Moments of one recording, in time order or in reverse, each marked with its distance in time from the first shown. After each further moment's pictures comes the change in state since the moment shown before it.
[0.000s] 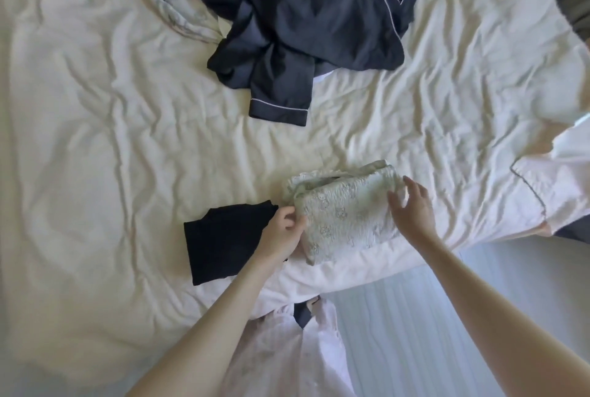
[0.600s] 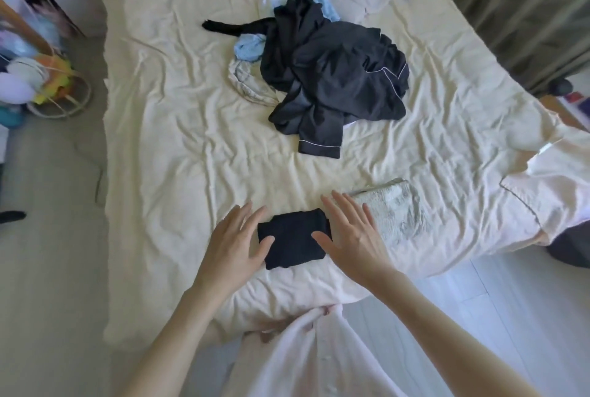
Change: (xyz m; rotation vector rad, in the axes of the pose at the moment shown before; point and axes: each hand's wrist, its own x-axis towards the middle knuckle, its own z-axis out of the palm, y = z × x) left_hand -0.195 -0.028 -0.179 0.776 0.383 0.637; right_hand -0.233 -0.152 0.012 -0.135 -0.003 -0.700
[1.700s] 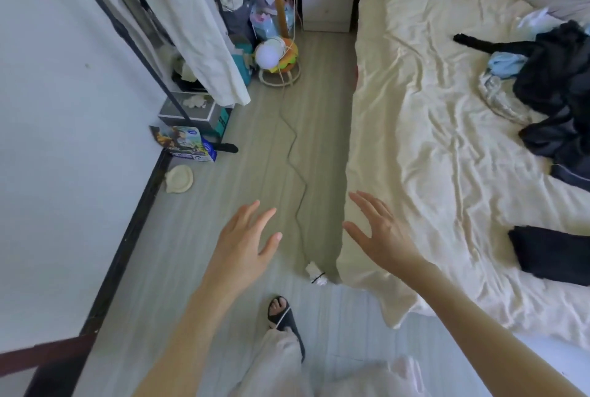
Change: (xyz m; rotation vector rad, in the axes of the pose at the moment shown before) left_hand -0.363 -0.402 -0.241 -0.026 0.189 -0.439; right_hand -0.047 -0.495 0.230 0.108 -0.156 -0.380
